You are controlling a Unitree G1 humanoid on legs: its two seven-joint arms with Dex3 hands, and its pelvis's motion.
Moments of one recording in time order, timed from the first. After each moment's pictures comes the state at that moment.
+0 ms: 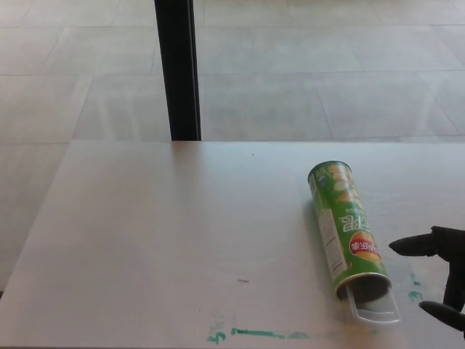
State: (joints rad) left_arm 0.35 0.56 0.48 1.06 -0.22 -0.24 -0.53; right_arm 0.08 -0.70 -0.05 -0.25 -0.04 -0.05 0.30
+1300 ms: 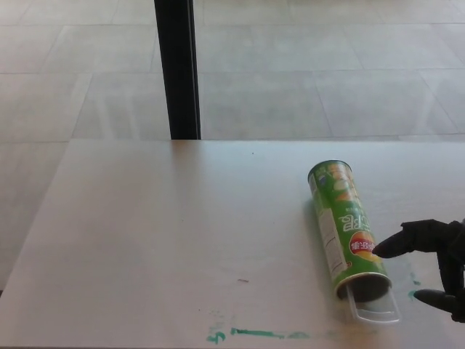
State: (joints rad) left_arm 0.36 0.58 0.48 1.08 -0.22 -0.26 -0.55; right_arm -0.07 -0.76 0.07 -0.27 -0.25 0.06 0.40
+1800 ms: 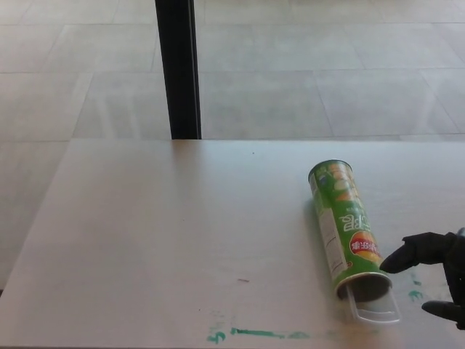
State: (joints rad) left_arm 0.37 0.58 0.48 1.07 -0.23 -0.26 -0.55; right_arm -0.08 -0.78 0.10 -0.22 -0.33 0.08 0.41
